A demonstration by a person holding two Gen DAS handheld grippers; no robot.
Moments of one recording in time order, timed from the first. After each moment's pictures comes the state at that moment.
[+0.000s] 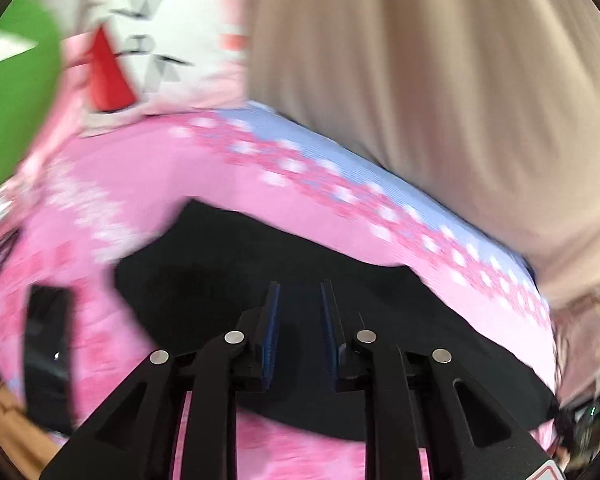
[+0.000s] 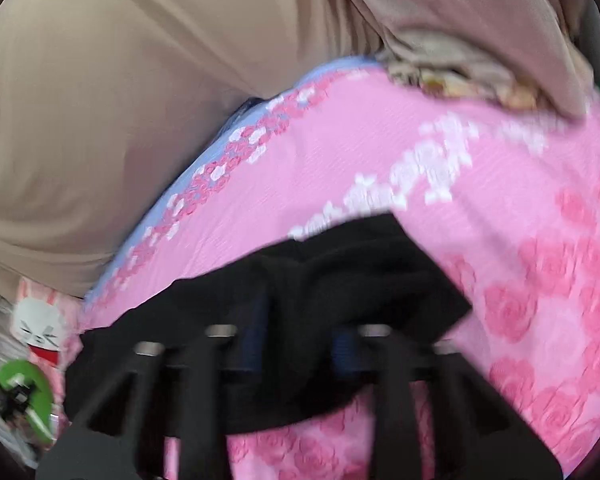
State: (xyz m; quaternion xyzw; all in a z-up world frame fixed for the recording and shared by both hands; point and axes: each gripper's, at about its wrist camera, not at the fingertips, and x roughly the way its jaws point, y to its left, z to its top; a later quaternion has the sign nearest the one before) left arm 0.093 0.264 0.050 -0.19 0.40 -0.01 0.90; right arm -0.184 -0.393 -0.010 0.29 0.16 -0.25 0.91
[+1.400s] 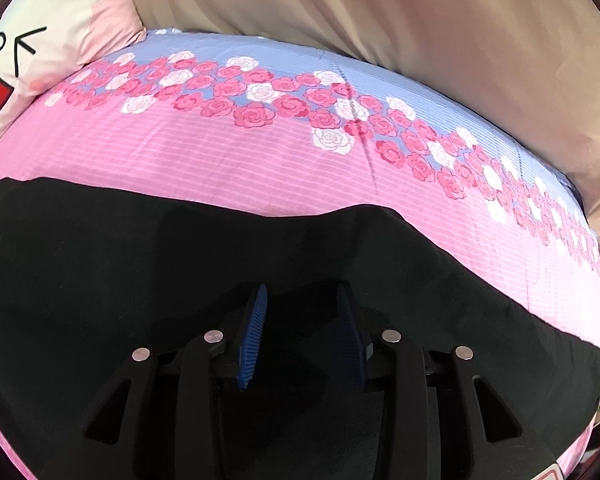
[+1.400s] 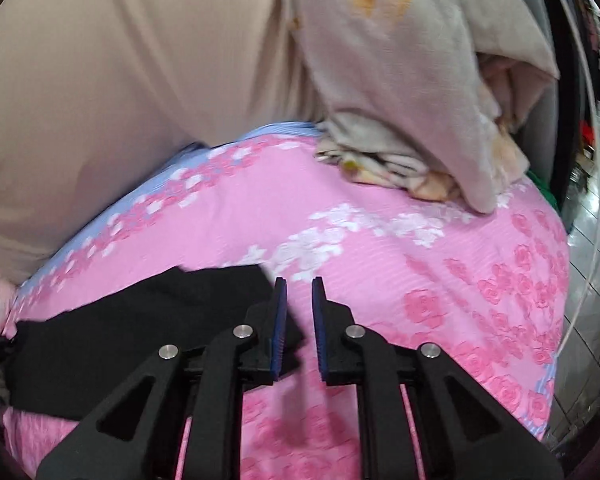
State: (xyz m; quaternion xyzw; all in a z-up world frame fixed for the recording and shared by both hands) left arm 0.211 0.137 -0.064 -0.10 0.50 -0.02 0.86; right arm -0.239 -0.418 -0.006 0.22 0.20 -0.33 0.89
